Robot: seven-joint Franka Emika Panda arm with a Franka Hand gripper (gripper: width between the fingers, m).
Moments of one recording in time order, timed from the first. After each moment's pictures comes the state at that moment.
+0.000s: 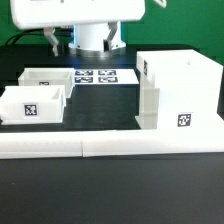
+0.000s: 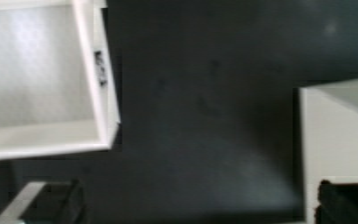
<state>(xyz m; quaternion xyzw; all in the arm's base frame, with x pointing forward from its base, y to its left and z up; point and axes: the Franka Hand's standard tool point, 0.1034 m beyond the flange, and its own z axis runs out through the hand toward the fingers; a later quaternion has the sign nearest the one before) 0.535 -0.059 0.097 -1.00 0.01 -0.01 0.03</state>
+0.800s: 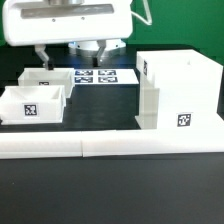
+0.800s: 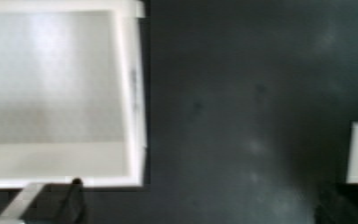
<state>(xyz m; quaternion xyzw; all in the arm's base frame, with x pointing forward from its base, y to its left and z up) 0.516 -0.089 0.074 -1.00 -0.04 0.00 0.02</state>
